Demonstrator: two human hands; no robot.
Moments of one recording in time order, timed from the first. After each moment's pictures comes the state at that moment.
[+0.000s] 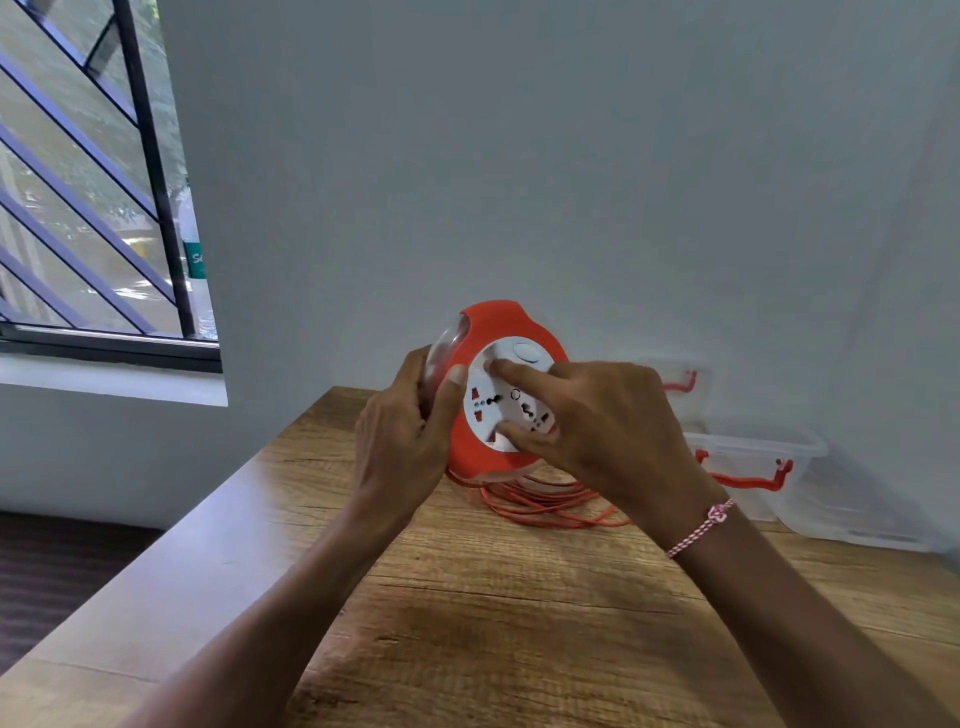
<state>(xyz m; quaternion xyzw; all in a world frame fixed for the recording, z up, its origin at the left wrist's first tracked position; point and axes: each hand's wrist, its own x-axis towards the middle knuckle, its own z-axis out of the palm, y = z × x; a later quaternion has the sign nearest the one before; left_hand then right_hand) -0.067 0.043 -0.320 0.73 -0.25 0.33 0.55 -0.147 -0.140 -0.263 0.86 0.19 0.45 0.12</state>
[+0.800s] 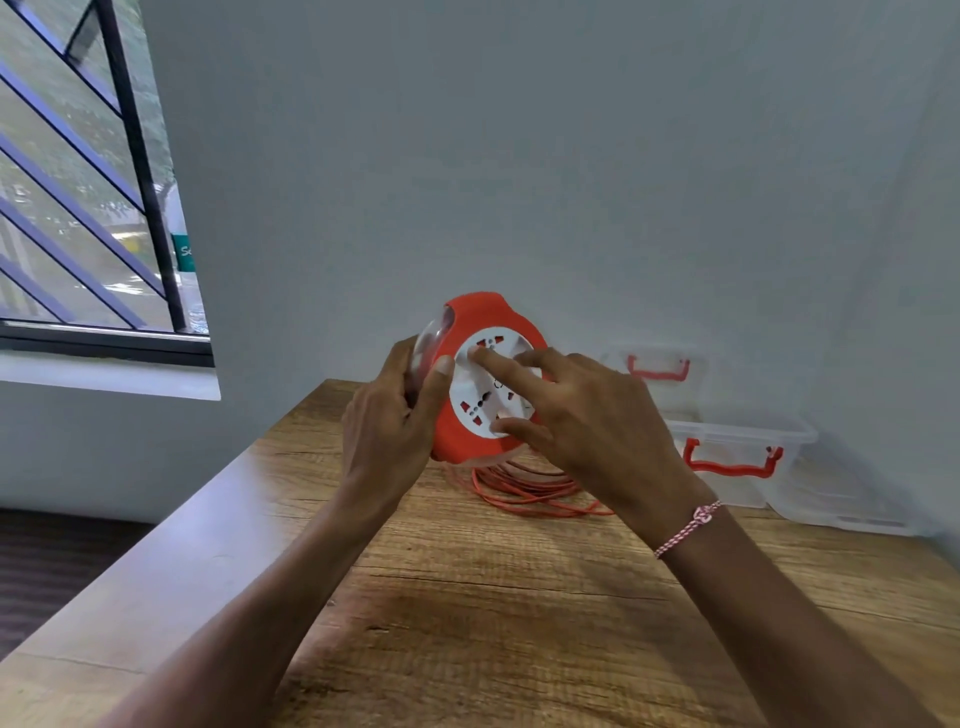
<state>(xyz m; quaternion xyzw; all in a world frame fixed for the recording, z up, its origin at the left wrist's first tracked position) -0.068 0.045 -0.316 0.75 -0.23 0.32 0.54 -0.140 -0.148 -0.279 0.88 0.18 0.42 0.10</state>
